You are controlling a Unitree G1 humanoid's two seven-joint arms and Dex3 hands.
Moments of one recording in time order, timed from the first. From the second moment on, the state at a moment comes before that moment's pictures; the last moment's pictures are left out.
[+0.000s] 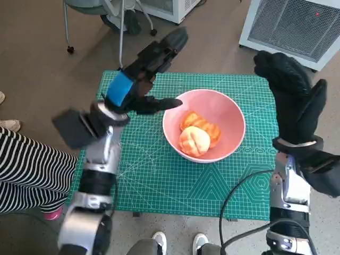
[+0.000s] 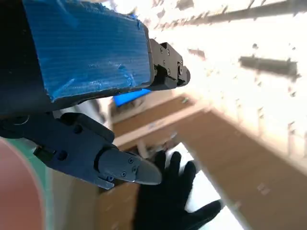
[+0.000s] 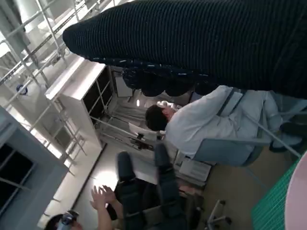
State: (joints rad) left arm -0.75 0.08 0.10 0.53 -0.25 -0.56 -0.53; right arm -0.54 -0.18 -0.17 0.28 0.27 -0.50 0.35
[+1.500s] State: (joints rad) left arm -0.68 0.06 0.12 0.71 -0.23 -0.78 -0.45; right arm -0.66 -0.18 -0.17 0.55 0.27 -0.68 0.40
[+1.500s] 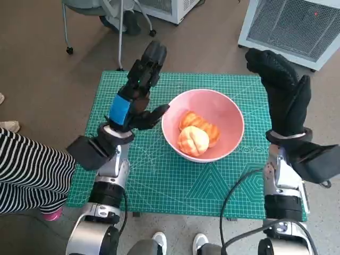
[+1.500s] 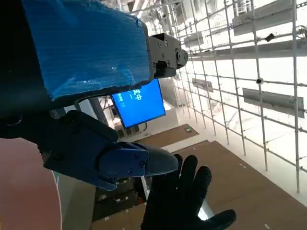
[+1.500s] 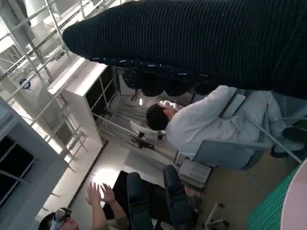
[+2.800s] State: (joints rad) left arm -0.68 0.06 0.13 0.78 -0.21 -0.85 -0.42; right arm -0.69 -0.17 -0.15 0.65 0.26 -0.72 0.40
